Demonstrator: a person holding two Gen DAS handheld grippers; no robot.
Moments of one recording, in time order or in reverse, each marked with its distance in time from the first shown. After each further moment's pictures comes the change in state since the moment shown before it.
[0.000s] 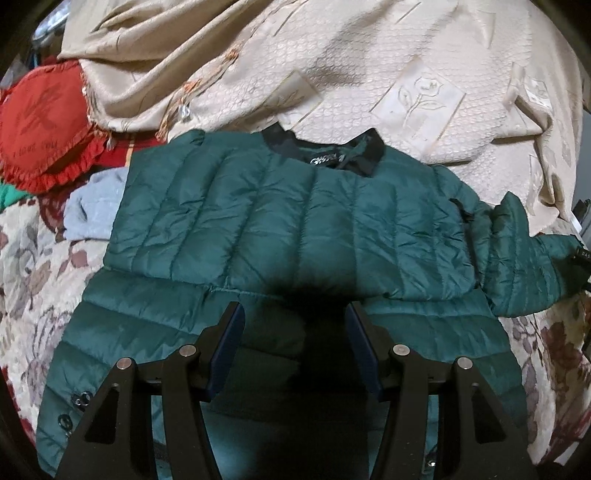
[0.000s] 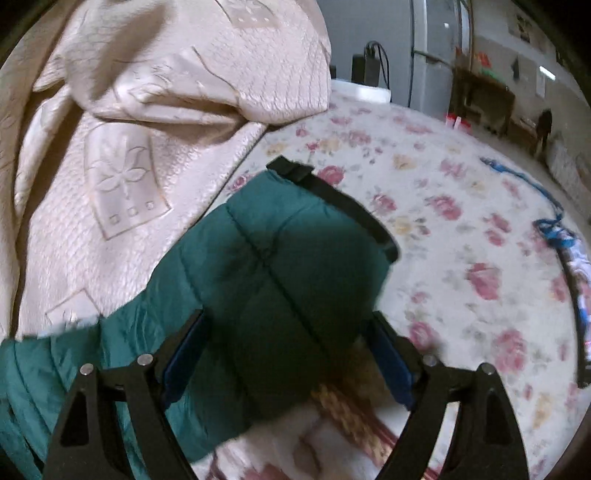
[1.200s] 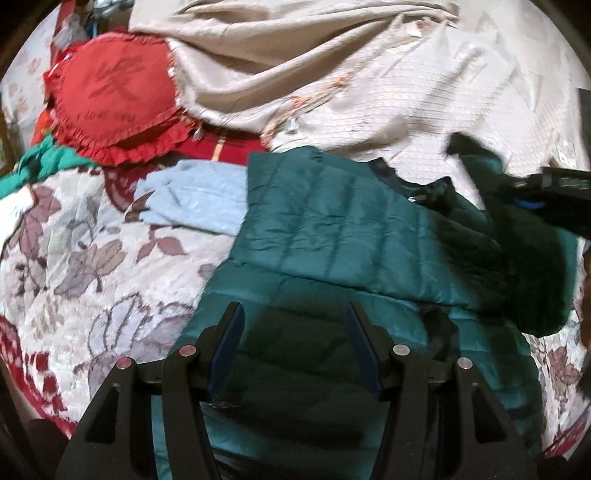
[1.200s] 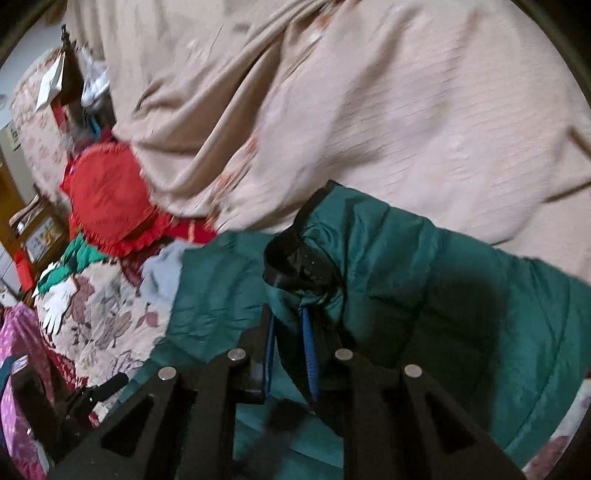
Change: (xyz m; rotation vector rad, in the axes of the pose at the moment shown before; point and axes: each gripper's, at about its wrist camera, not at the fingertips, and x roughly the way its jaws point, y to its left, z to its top) left arm -0.047 0.128 -0.013 -0.149 -0.067 0.052; right arm -0.232 0.371 -0.188 -0.705 0.098 0.850
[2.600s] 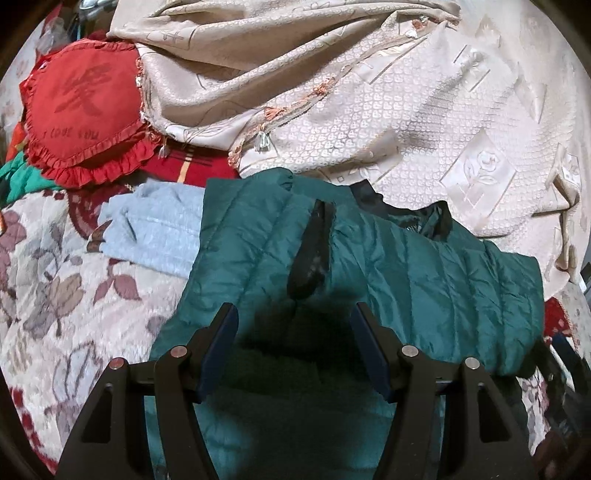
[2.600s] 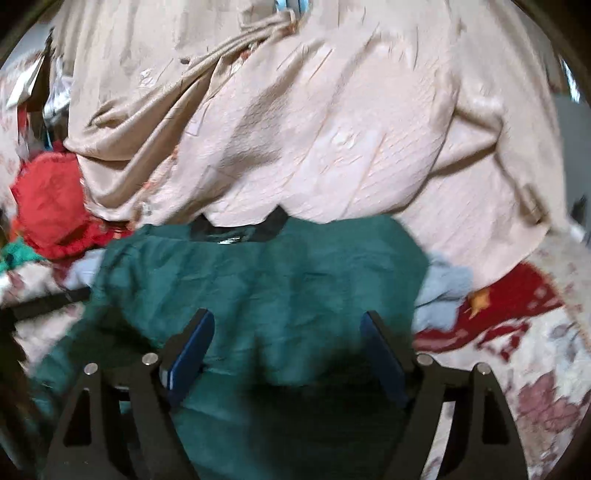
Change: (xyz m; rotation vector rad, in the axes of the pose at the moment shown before) left arm 0.044 -0.034 0.051 -0.005 -0.023 -0.033; right arm -0.043 -0.064 -0.099 0.001 -0.254 -0.341
